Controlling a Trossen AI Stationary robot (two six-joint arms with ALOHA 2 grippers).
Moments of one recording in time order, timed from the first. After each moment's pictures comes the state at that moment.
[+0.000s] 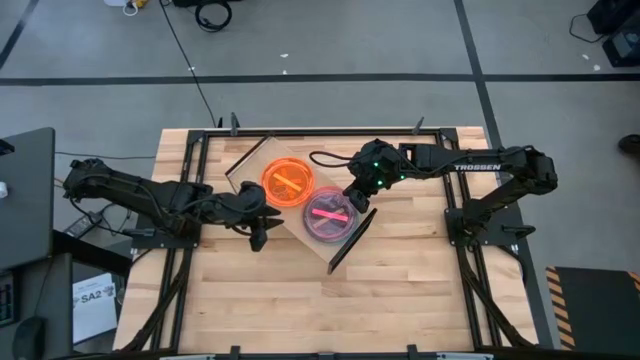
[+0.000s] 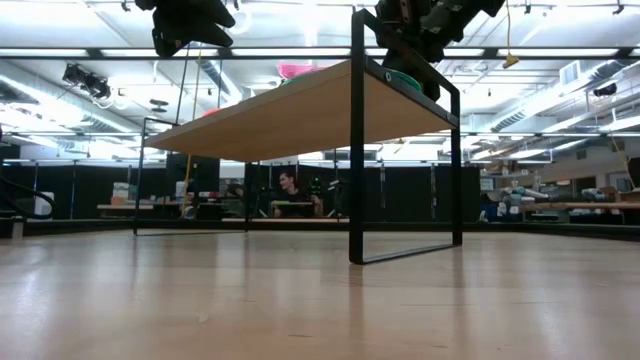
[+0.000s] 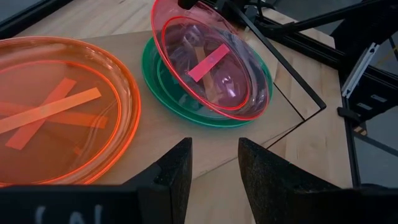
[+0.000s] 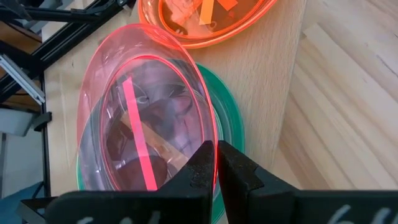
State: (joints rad) left arm -0.24 1.08 0.91 -0.42 -0.34 -0.55; right arm -0.16 1.41 1.16 -0.53 -0.16 0.44
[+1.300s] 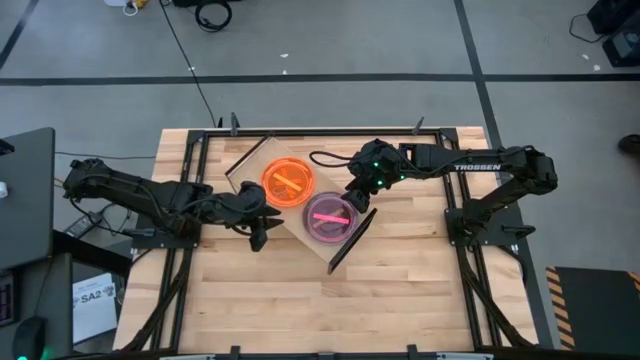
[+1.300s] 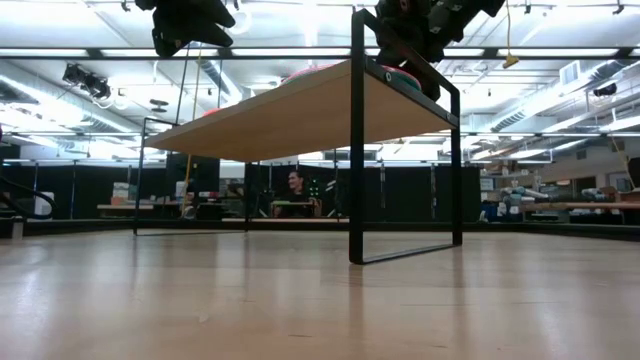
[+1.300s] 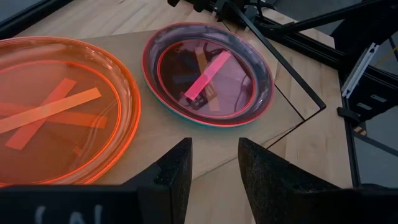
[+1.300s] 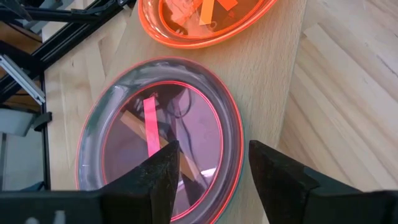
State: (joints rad) left arm -0.24 1.07 0.91 -0.42 -0.34 -0.55; right arm -0.16 1.41 1.16 -0.53 -0.16 0.44
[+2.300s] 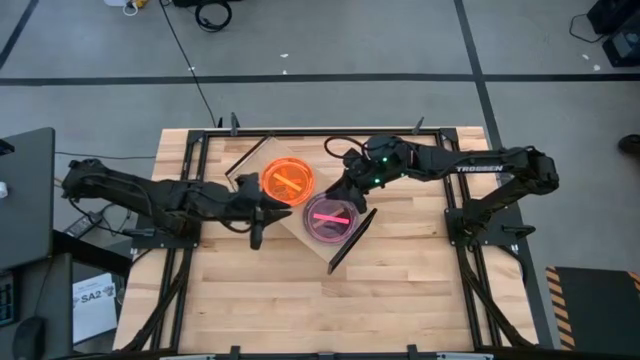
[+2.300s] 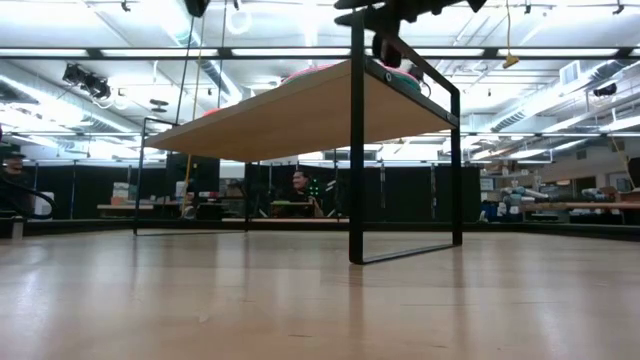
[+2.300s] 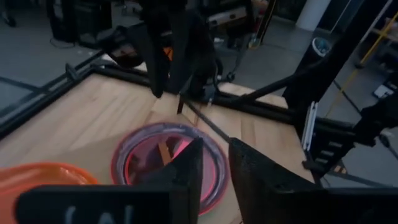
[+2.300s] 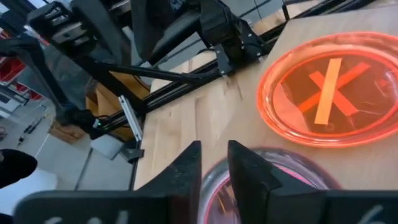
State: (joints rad) left arm -0.24 1.05 0.91 -0.10 -0.34 -0.32; right arm -0.14 1.40 1.16 -0.17 -0.35 0.45
